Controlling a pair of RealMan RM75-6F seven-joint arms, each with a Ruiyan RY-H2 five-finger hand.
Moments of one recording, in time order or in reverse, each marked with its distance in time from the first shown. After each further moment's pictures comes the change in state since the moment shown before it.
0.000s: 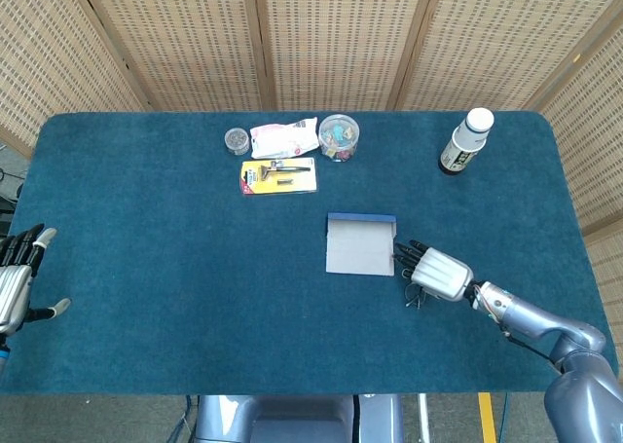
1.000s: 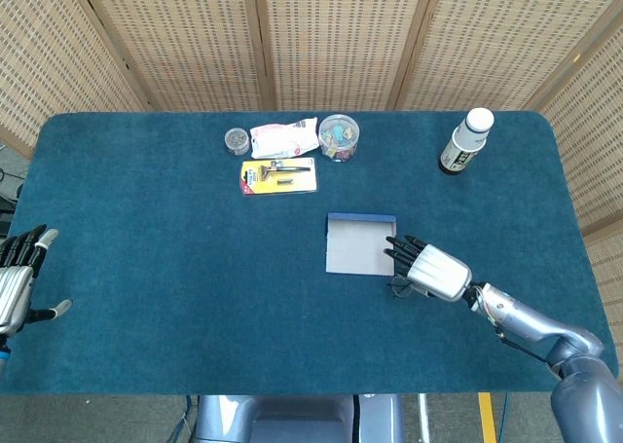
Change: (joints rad) left arm 0.001 0.005 0.007 -0.002 0.016 0.000 -0.012; right arm -0.009 0.029 0.064 -0.101 0.050 0.148 -0.007
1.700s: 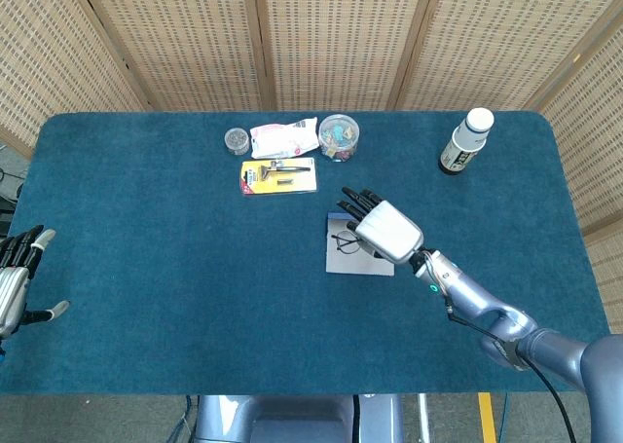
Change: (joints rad) left arm 0.004 0.019 0.005 0.008 0.018 -0.005 -0.053; right arm 0.233 0.210 0.297 -0.753 0.289 -0.399 -0.477
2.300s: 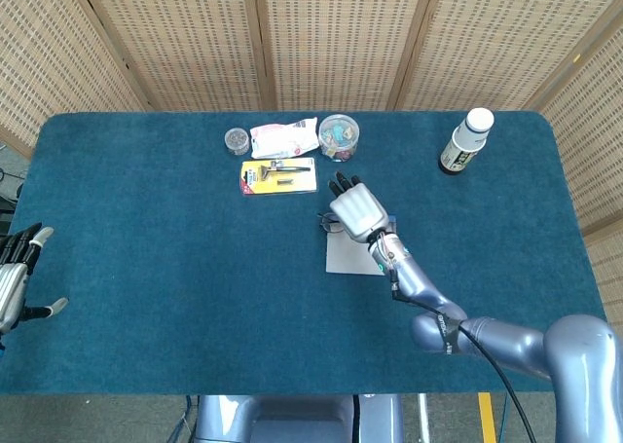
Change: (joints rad) left arm -0.015 0.002 -0.011 0.007 -0.039 -0.034 -0.004; right arm 0.154 -0.105 0.167 -0.165 0.744 -0.253 -0.737
